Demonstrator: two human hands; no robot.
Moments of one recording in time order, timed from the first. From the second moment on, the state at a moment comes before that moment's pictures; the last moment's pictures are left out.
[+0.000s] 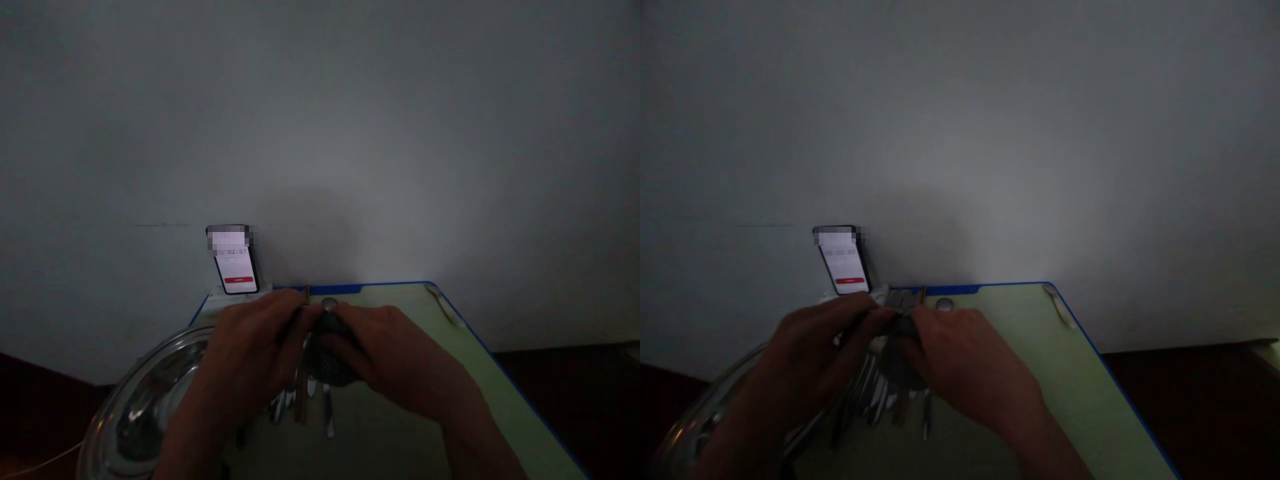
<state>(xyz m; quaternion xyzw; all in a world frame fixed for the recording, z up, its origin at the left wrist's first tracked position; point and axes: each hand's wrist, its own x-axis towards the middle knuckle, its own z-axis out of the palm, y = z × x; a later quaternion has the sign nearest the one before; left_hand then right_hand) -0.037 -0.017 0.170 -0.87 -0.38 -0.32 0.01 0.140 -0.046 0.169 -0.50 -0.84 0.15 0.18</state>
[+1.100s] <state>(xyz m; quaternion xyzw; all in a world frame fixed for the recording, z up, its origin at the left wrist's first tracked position) -0.040 -0.021 0.171 -0.65 -0.46 -0.53 -0.30 0.159 -0.006 0.159 -0.32 -0.31 0.53 0.72</state>
